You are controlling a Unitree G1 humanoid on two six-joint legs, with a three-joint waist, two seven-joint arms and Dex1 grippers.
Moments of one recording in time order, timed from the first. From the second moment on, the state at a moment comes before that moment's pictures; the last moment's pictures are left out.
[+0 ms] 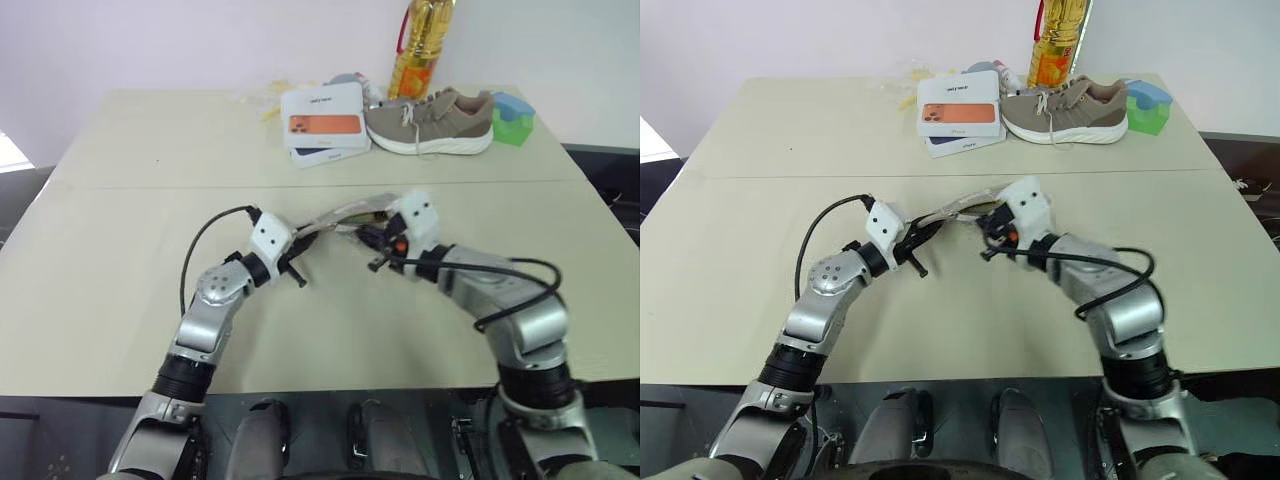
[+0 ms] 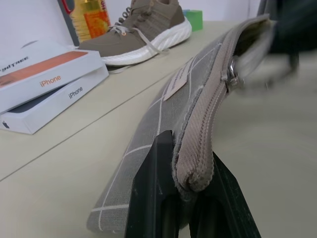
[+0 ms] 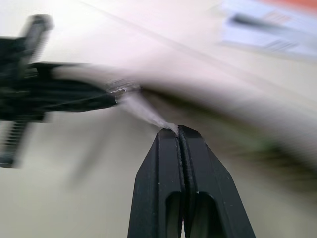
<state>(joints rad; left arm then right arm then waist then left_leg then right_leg) -0.38 0.27 -0.15 0.07 -0.10 0.03 -0.61 -0.46 -0.50 0.00 -0.45 0.32 0.94 0.49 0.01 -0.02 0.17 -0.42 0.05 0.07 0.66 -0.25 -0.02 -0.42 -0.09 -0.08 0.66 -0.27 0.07</state>
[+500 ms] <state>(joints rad) -0.35 0.34 -0.14 0.10 -0.10 -0.04 -0.65 -0.35 -0.82 -0.13 -0.32 0.28 0.82 0.59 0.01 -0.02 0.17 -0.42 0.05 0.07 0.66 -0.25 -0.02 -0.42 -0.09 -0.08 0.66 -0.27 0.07</state>
